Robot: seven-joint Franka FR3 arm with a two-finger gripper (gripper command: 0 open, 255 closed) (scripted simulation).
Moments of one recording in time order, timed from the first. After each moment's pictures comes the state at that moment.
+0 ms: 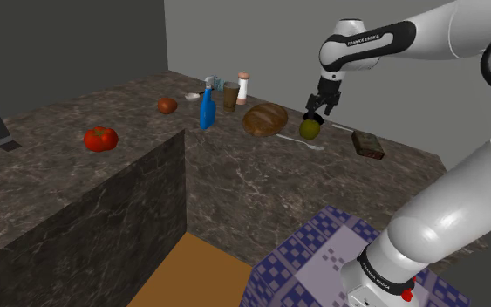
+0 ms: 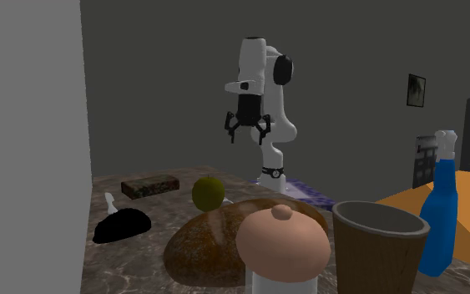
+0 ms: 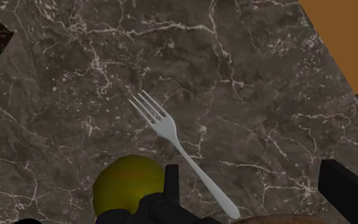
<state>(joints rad) -0.14 -0.13 -0.30 -2.12 -0.12 2.00 -0.20</state>
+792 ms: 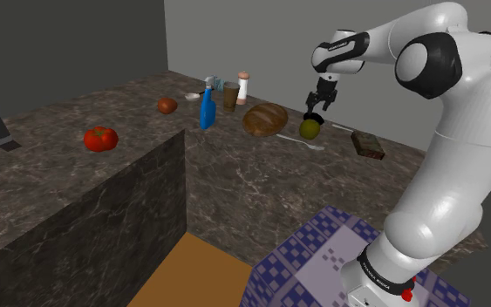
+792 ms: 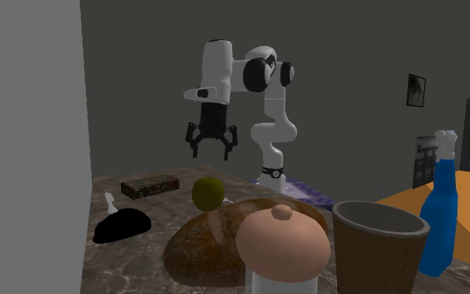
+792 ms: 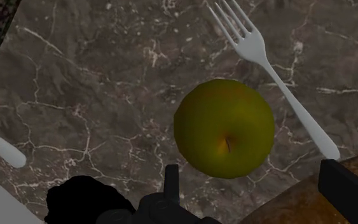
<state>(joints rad) -0.24 0.26 -0.37 -1.76 0.04 2.07 -0.37</state>
